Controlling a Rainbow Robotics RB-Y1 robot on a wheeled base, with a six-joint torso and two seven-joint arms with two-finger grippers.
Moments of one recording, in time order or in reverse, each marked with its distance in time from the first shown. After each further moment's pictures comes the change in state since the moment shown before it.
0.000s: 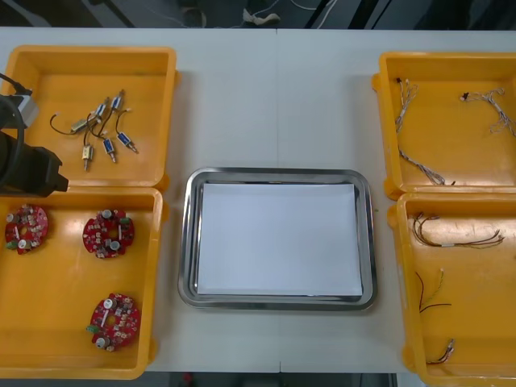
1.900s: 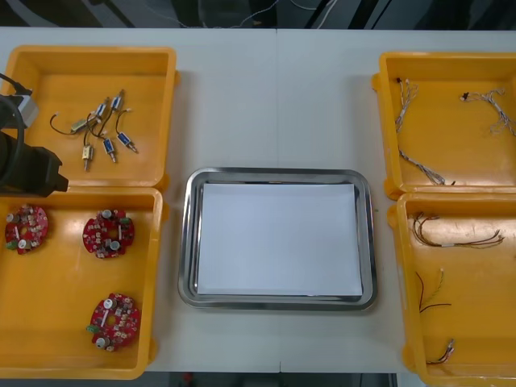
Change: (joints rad) right arm 0.000 0.000 0.000 0.000 0.000 0.000 0.000; left arm 0.000 0.000 0.000 0.000 0.000 0.000 0.000
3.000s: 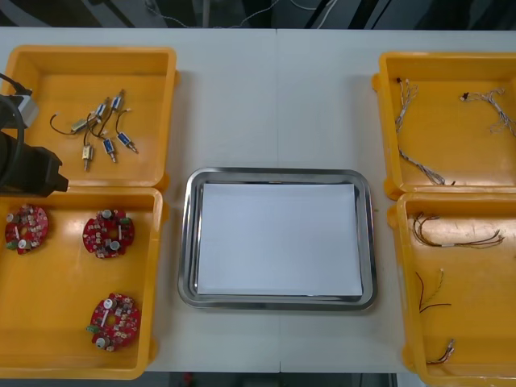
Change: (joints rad) right arm 0.000 0.000 0.000 0.000 0.000 0.000 0.000; left arm 0.000 0.000 0.000 0.000 0.000 0.000 0.000
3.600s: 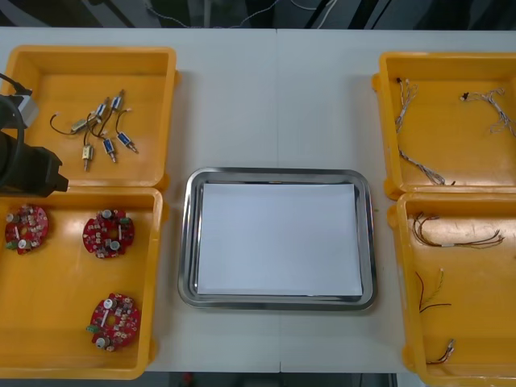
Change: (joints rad) right arm 0.000 0.000 0.000 0.000 0.000 0.000 0.000; left arm 0.000 0.000 0.000 0.000 0.000 0.000 0.000
